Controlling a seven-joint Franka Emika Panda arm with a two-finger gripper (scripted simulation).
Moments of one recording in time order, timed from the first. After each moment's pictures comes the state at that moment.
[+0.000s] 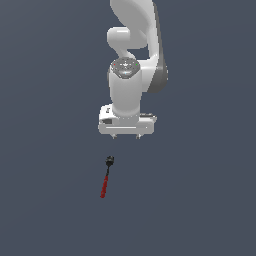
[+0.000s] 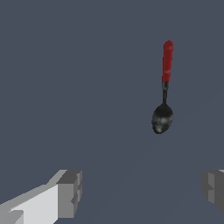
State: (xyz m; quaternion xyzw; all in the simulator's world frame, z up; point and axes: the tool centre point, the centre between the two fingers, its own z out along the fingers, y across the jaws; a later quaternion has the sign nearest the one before) arm 0.002 -0.006 0.172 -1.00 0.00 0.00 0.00
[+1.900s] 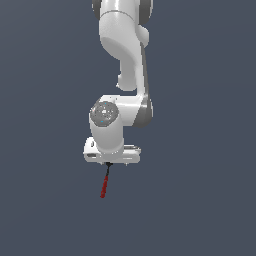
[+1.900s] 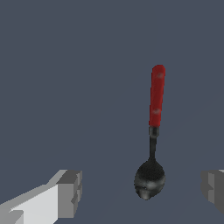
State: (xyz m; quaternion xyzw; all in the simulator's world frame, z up) arm 0.083 -0.057 0.100 -1.00 0.01 -0.01 0.00
